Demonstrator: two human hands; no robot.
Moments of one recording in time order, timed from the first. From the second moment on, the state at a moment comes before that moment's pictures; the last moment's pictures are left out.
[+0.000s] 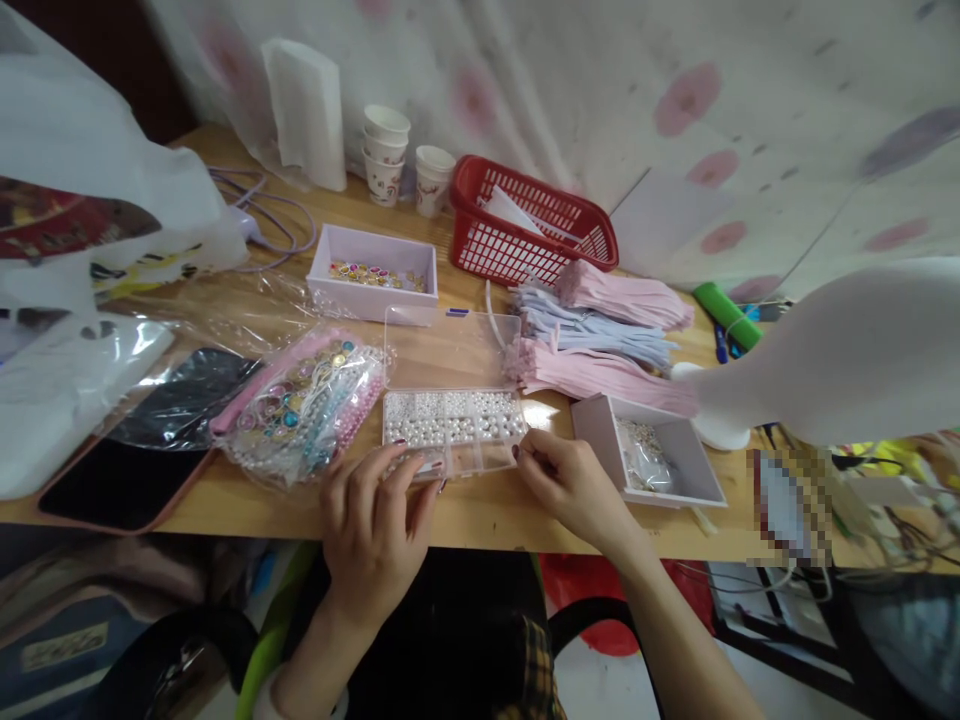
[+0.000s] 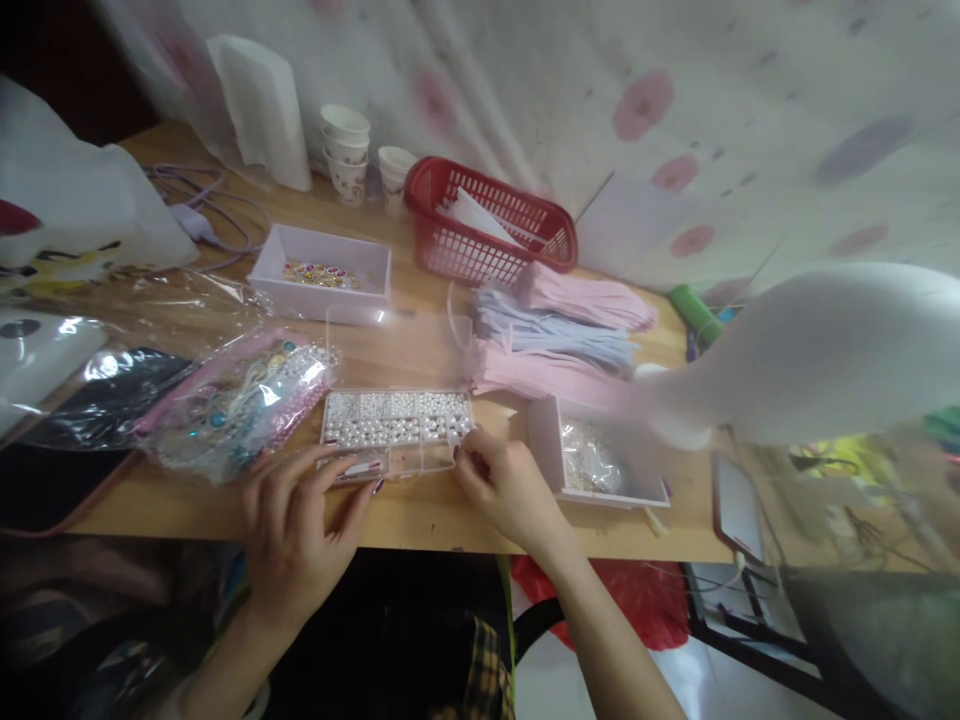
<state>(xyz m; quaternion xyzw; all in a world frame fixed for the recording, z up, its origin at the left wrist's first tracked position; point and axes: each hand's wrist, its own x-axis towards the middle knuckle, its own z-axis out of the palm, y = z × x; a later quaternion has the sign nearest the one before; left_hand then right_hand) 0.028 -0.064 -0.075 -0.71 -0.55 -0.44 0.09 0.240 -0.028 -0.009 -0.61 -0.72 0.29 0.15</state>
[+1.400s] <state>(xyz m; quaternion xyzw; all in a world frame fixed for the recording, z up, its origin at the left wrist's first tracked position) 0.004 -0.063 -0.075 -0.77 -0.53 -0.35 -0.05 0.239 -0.026 -0.005 -0.62 -0.73 0.28 0.11</state>
